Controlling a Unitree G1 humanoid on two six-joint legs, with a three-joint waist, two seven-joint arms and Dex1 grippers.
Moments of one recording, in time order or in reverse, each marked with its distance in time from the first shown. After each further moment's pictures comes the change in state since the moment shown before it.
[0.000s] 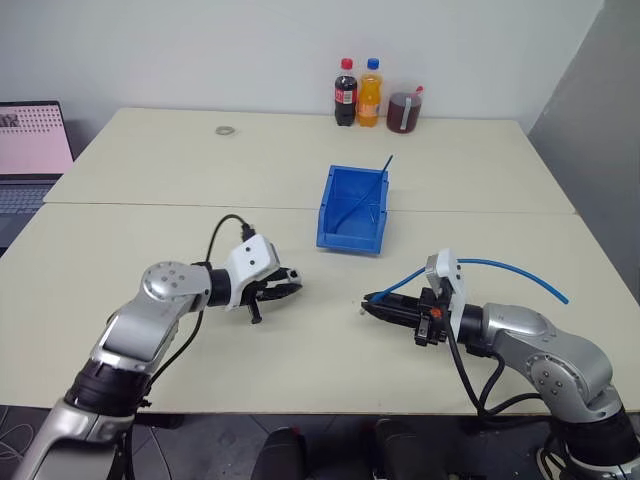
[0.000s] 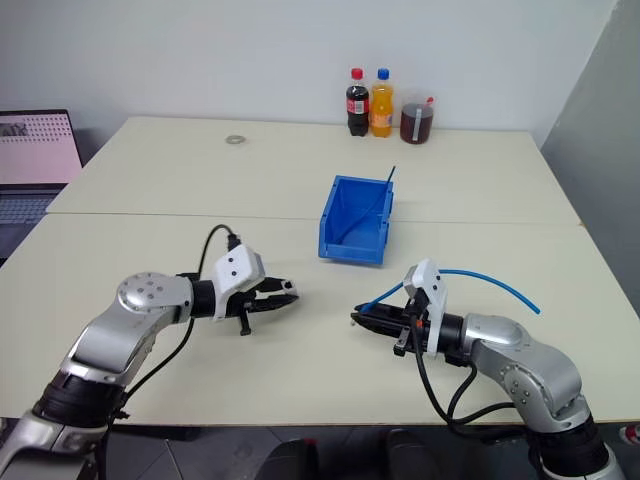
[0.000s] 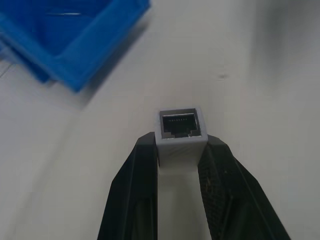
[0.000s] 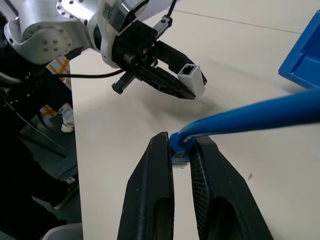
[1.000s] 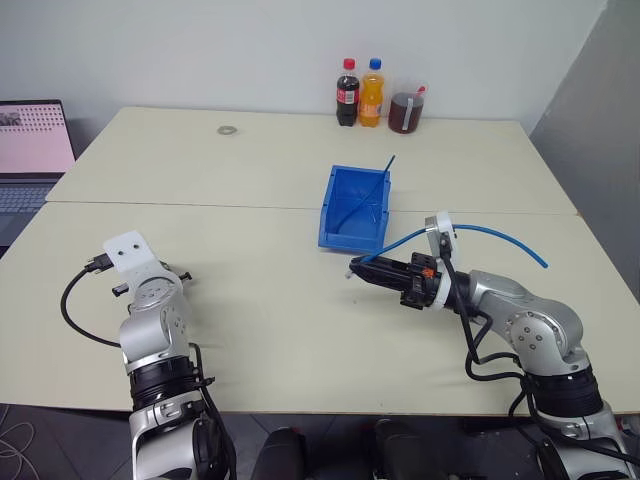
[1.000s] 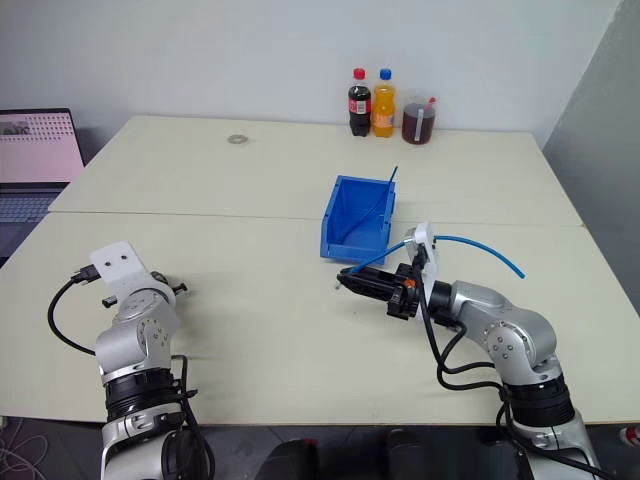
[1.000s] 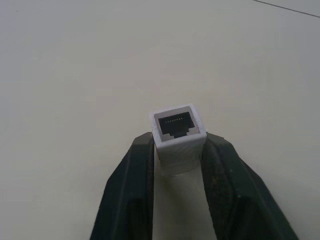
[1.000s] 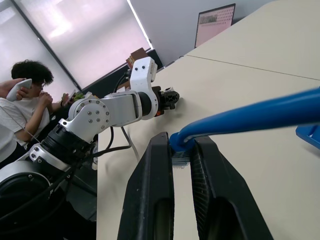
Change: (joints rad) left arm -0.024 -0.553 0.726 0.175 0.107 0.332 1.445; right arm -0.210 0.124 -0.055 0.228 0.137 0.040 0.045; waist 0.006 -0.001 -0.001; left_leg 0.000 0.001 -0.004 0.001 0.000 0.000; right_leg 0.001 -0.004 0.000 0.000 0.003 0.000
